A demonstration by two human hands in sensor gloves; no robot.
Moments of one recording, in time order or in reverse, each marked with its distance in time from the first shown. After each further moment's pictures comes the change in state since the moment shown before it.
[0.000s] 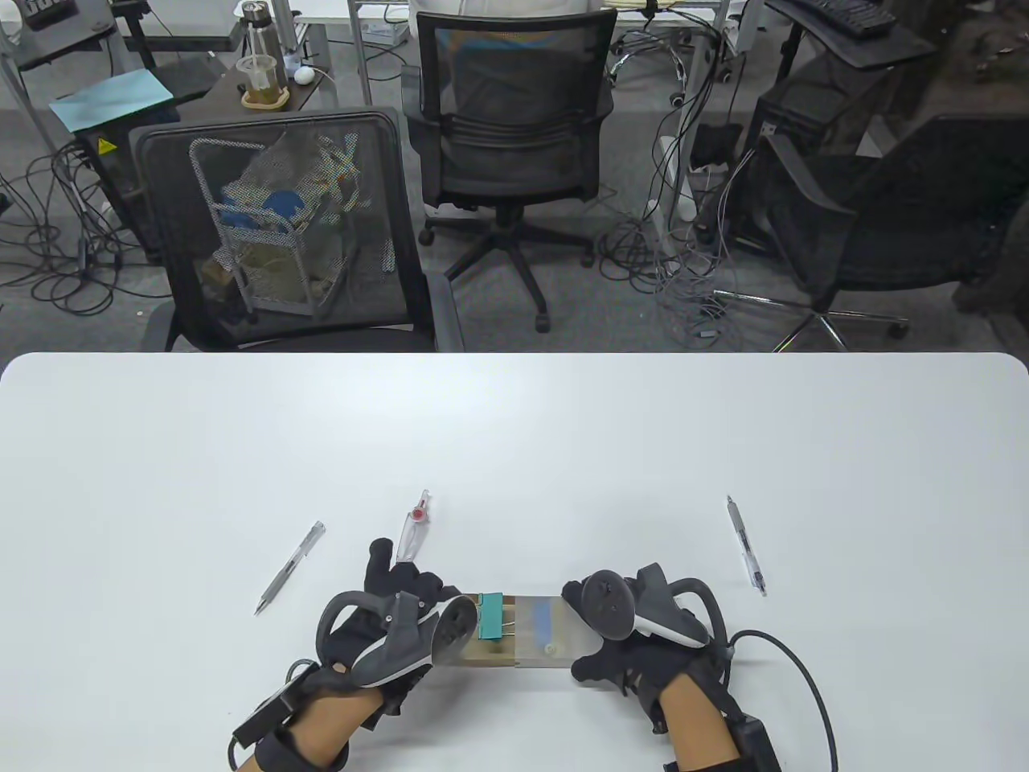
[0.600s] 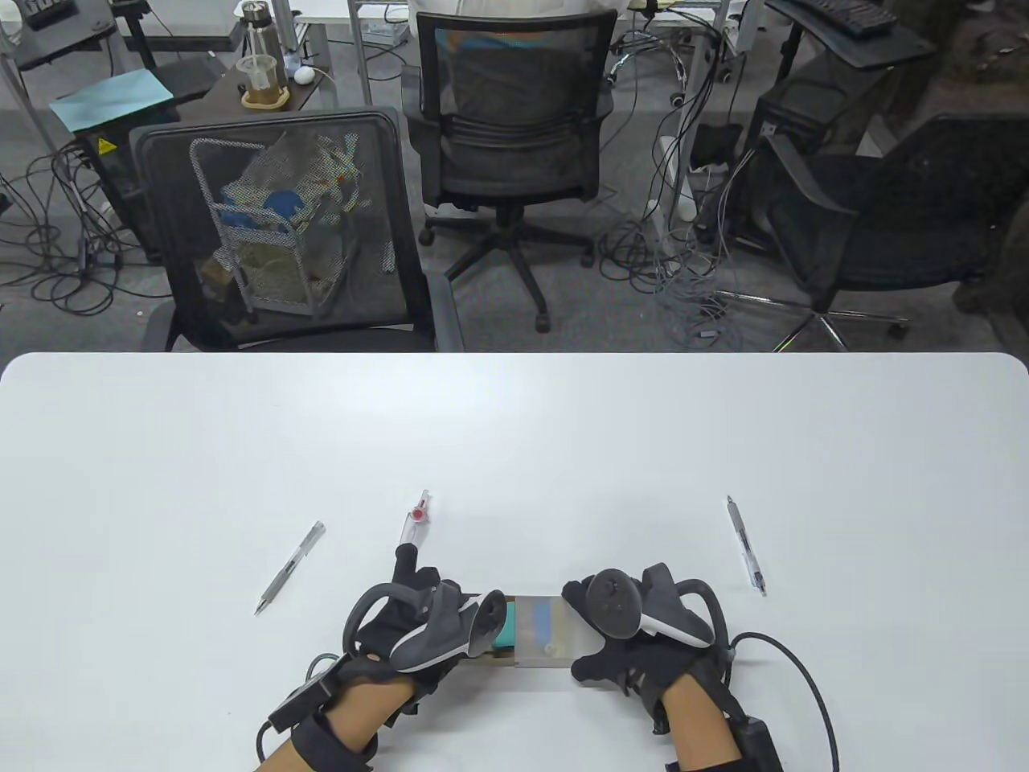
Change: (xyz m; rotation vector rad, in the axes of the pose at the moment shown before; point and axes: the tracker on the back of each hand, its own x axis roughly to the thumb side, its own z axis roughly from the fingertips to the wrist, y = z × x) left_hand 0.024 -0.016 -0.019 -0.095 -0.020 -0.058; right_hand -0.004 0.001 0.000 0.002 -0.005 -0.037
